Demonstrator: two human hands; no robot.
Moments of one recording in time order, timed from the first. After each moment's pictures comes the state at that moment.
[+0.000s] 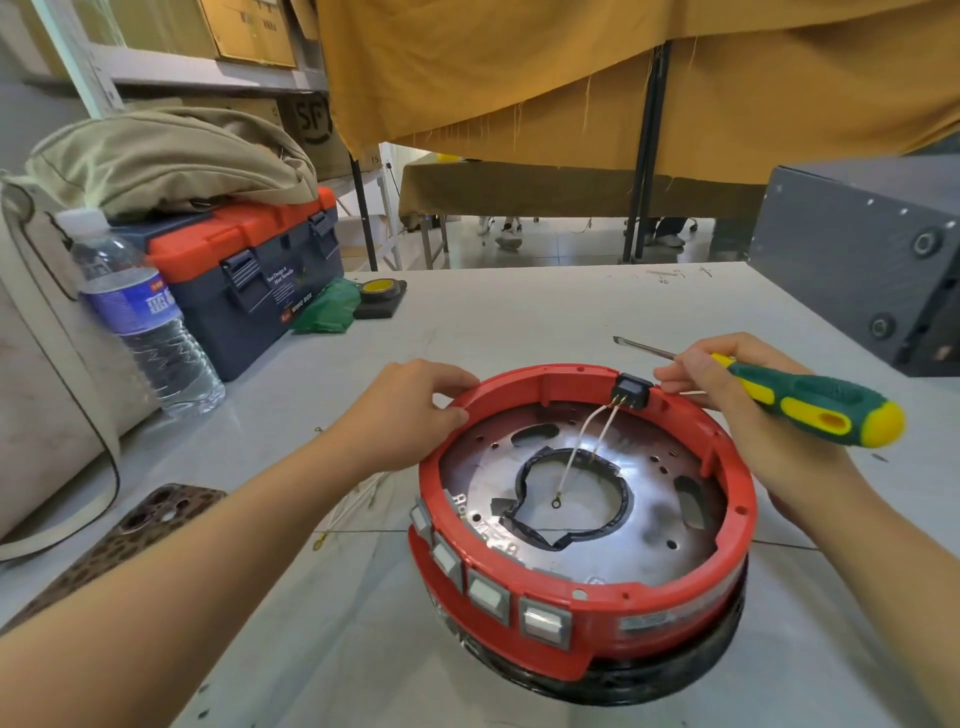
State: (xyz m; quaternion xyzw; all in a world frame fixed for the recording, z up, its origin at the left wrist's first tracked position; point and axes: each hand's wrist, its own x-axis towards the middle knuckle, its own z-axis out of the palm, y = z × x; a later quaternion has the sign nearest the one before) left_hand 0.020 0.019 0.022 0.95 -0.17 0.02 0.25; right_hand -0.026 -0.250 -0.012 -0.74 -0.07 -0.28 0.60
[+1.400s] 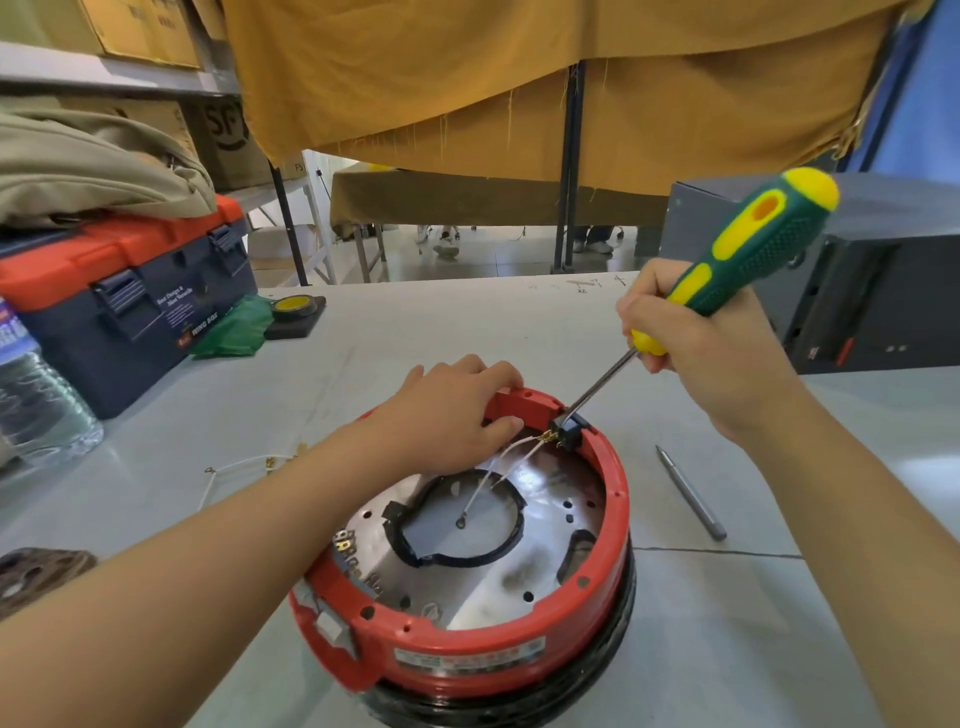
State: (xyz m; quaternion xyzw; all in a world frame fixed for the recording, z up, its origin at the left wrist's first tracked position) left_hand 0.040 -0.076 0.023 0.94 -0.34 0.03 0.07; right_hand -0.024 -0.271 0.055 -0.77 -0.11 -0.28 0.57
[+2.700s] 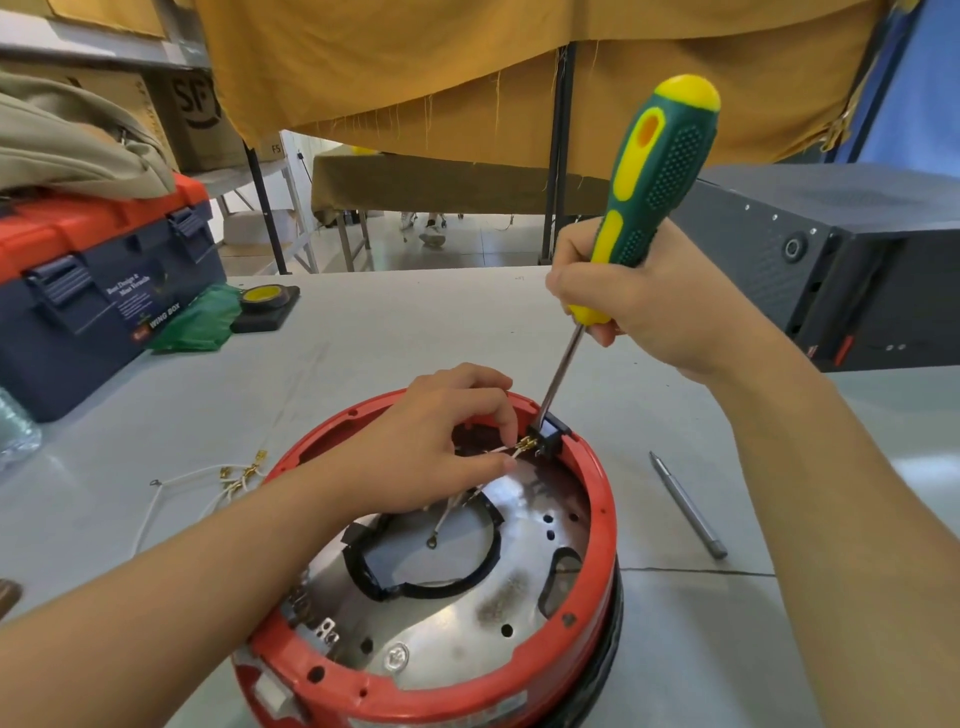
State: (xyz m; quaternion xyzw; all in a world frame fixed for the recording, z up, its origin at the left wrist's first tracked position) left_hand 0.031 -0.066 0.015 0.87 -0.41 -0.01 0.26; right_hand 0.004 -0.258 0.085 -0.83 -0.20 -0.18 0.49
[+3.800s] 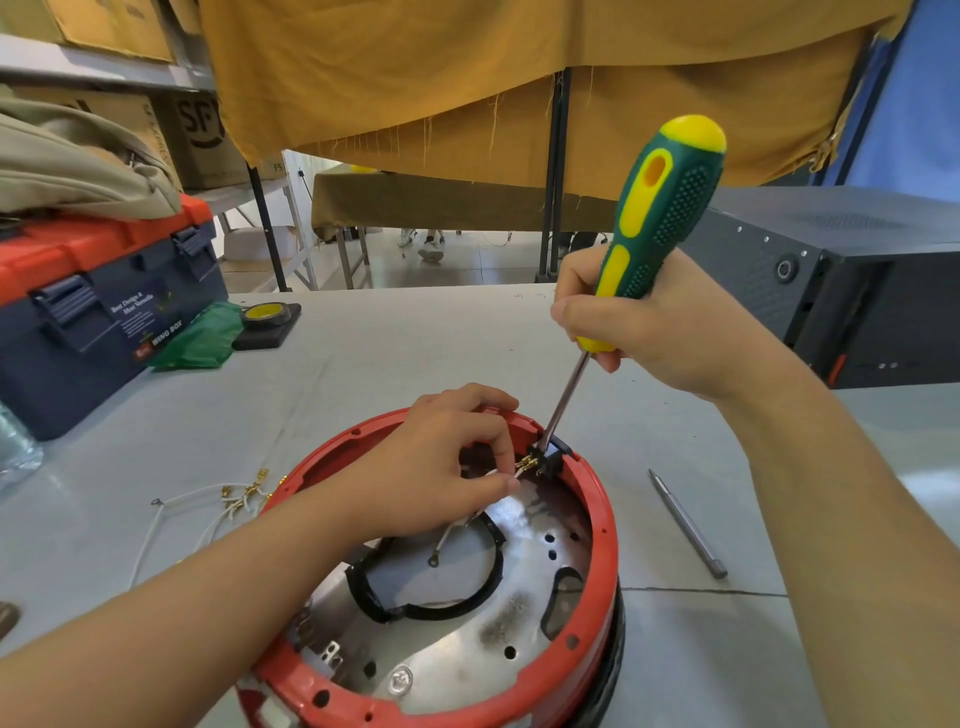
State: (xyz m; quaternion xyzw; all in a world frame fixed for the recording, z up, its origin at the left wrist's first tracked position) left_hand 0.030 -0.068 0.015 0.87 -0.41 -0.01 0.26; right_hand -0.005 -0.260 0.091 -0.86 -0.20 -0.17 0.44
